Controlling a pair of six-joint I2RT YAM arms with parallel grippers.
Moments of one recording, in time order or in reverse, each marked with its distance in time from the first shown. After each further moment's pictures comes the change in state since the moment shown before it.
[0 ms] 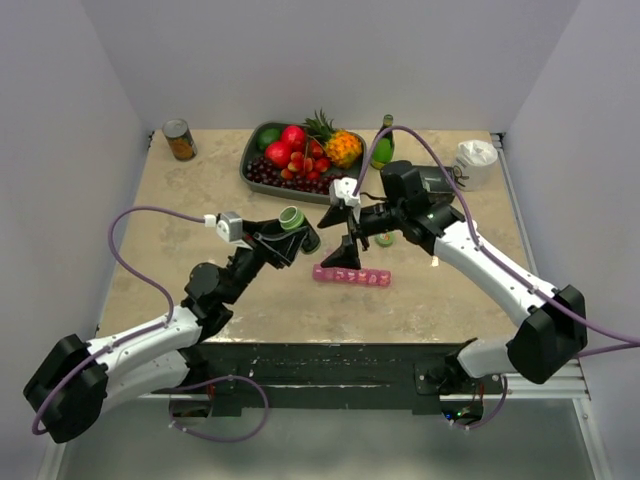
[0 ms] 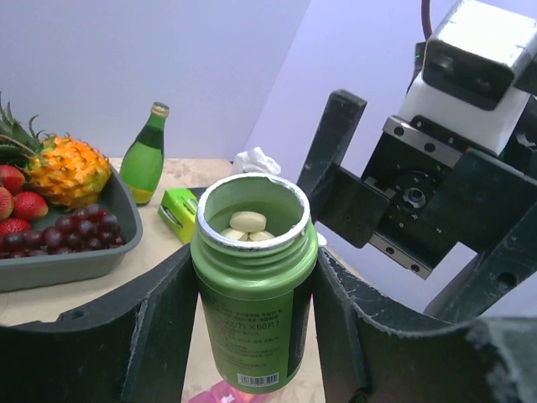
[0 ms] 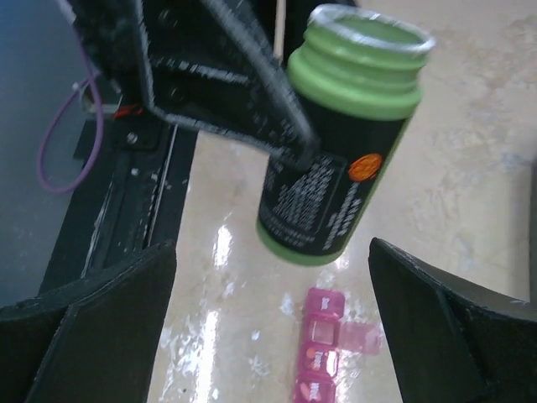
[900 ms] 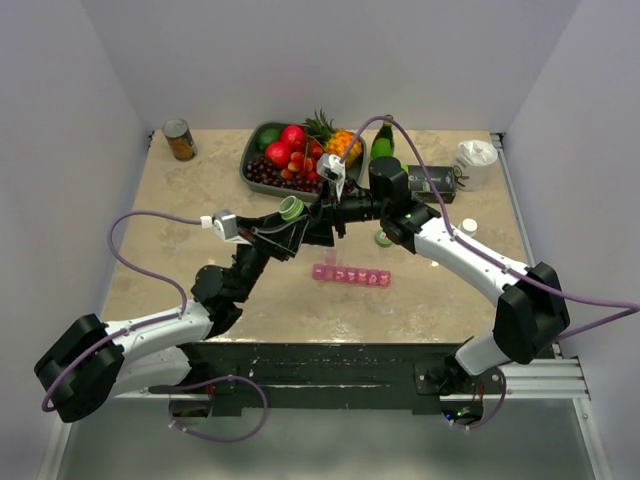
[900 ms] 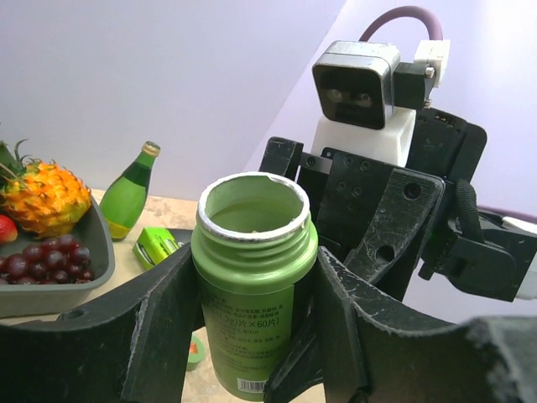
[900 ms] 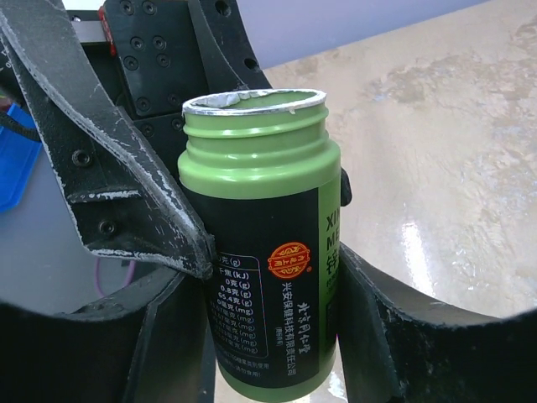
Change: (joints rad) left arm -0.067 0.144 0.026 0.243 -0.160 -0.081; right arm 0.053 0.112 -0.027 0.538 0.065 0.626
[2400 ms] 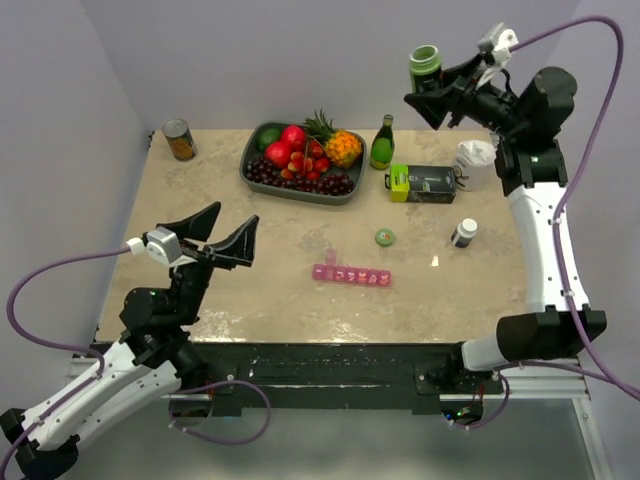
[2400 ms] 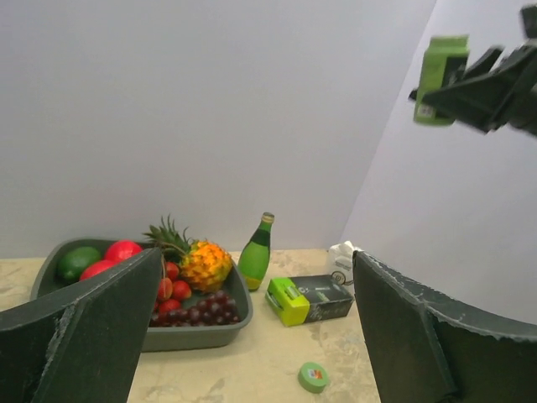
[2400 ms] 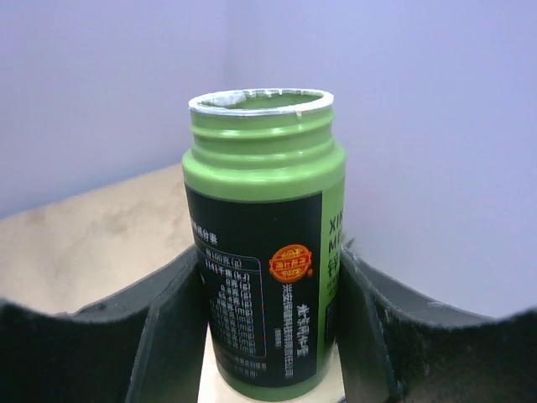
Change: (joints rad) left arm -0.012 -0.660 0.144 -0.758 -0.176 0.396; right arm -0.615 -0.050 0.545 -0.167 0.032 -0.040
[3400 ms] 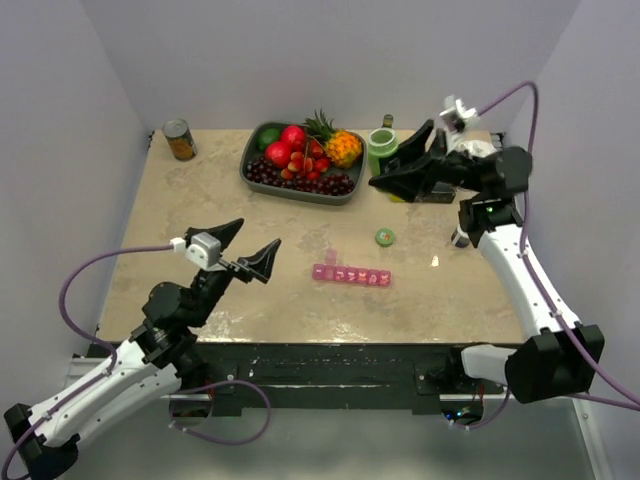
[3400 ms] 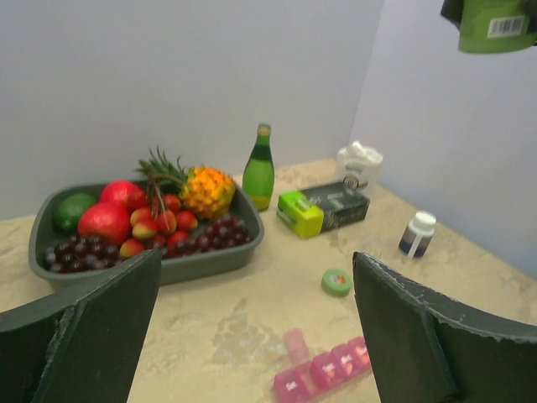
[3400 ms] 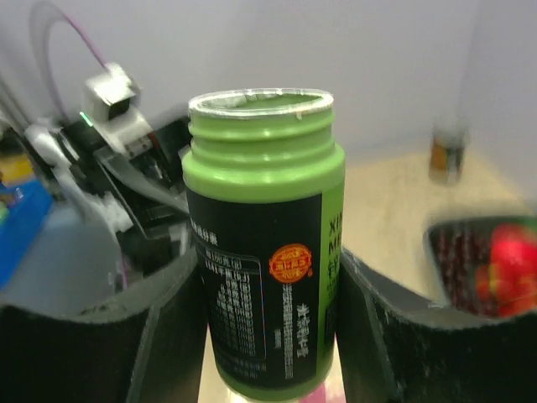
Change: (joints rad) left arm 0.002 0.000 -0.092 -0.117 0.126 0.073; right arm 0.121 -0.190 -0.532 0.773 -0.274 0.666
